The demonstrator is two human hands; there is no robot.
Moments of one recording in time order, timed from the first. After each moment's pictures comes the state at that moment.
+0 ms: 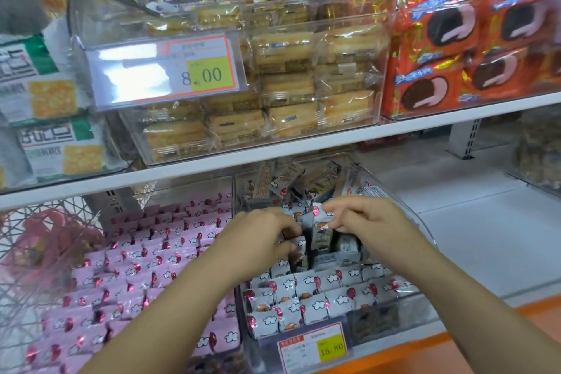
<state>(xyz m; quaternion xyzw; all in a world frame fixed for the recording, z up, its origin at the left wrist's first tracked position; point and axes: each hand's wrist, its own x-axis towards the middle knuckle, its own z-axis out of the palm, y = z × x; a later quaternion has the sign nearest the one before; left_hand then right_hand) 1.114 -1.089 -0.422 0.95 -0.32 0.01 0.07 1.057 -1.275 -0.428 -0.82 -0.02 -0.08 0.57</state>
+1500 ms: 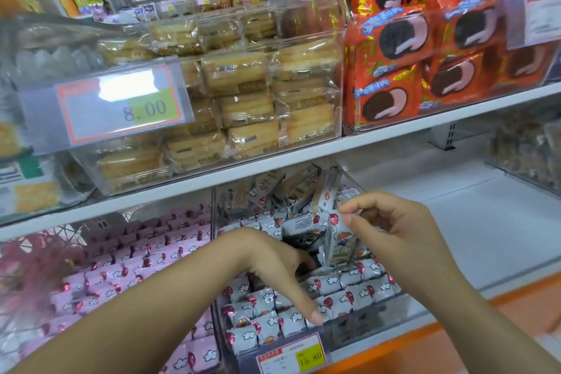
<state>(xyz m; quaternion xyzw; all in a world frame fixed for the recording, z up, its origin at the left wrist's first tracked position) 1.131 -1.151 -0.408 0.85 -0.32 -0.40 -0.09 1.024 -1.303 -0.420 -0.77 -0.04 -0.26 0.58</state>
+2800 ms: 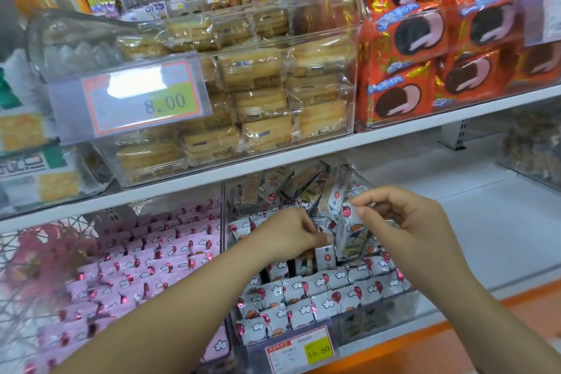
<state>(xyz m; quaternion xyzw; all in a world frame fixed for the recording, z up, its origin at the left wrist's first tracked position) 1.130 -1.149 -0.425 0.92 -0.22 -0.19 0.28 1.026 -1.302 -0.423 -0.78 -0.03 -0.29 0.56</state>
